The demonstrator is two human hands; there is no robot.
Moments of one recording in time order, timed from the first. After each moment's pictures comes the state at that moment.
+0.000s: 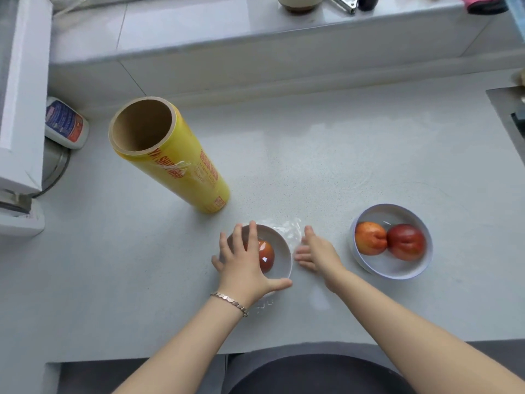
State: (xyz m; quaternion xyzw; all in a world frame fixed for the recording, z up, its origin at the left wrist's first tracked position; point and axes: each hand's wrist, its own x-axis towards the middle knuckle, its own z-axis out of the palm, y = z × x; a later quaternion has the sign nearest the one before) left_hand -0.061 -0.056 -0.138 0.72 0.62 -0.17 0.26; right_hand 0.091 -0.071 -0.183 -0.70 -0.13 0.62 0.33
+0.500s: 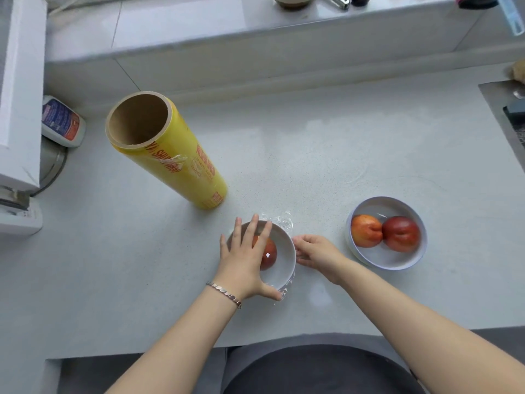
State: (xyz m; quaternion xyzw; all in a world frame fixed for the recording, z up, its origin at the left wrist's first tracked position) left_hand -0.068 -0.052 -0.133 0.81 0.49 -0.22 0.23; right_hand 0.099 -0.082 -0.181 -0.62 -0.20 0.70 0.30
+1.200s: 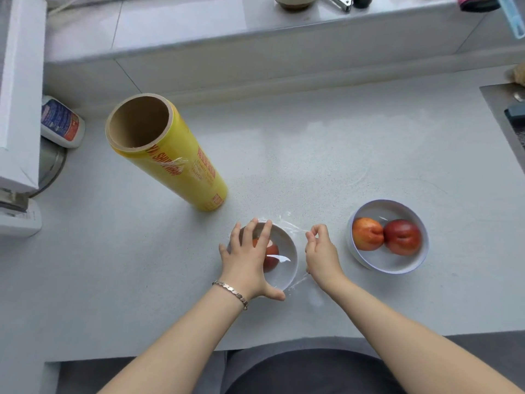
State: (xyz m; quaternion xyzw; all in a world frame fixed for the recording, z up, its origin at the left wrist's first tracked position) left_hand -0.060 -0.049 -0.131 0.79 0.51 -0.23 0.23; right_hand 0.087 -0.089 -0.184 -0.78 -0.34 0.43 0.31
